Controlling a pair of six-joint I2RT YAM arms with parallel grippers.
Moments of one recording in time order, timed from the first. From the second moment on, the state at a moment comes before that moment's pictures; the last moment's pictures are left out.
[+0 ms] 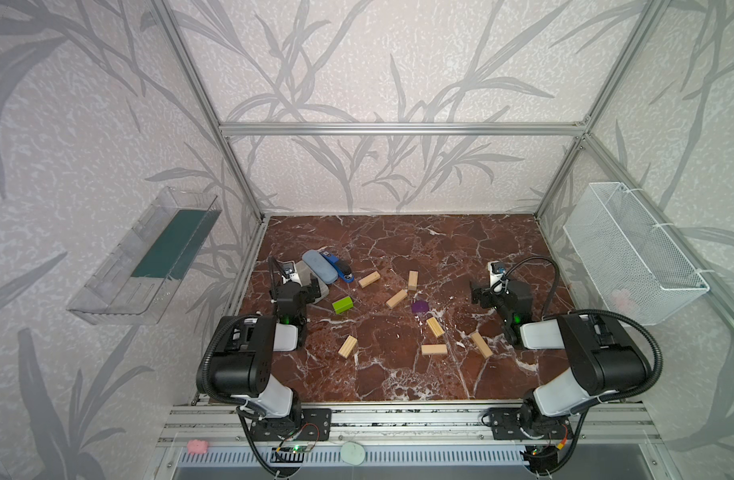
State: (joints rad) left arm 0.01 1.56 0.35 0.89 -0.26 -0.05; right arm 0.10 1.58 0.37 0.86 -0.03 -0.08
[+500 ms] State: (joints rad) left arm 0.01 1.48 0.35 0.84 -0.21 -0.04; right arm 0.11 1.51 0.30 0.91 0.00 -0.09
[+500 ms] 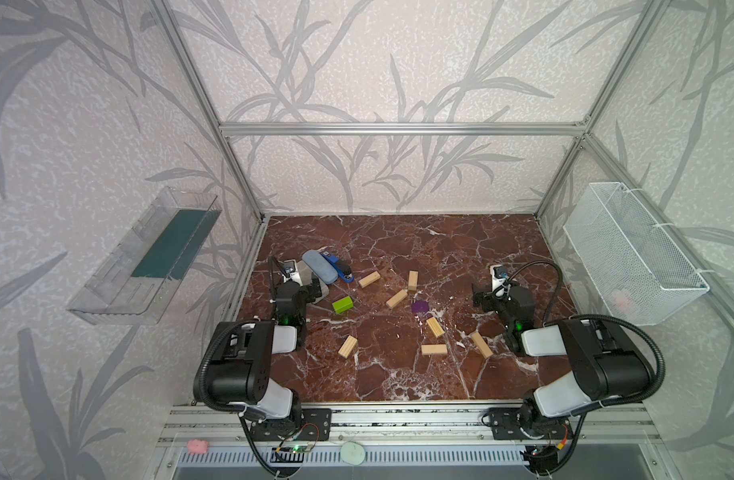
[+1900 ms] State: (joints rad) left arm -0.32 1.16 0.65 -0.08 0.11 -0.47; right arm 0.43 1.16 0.56 -0.12 -0.09 0.39
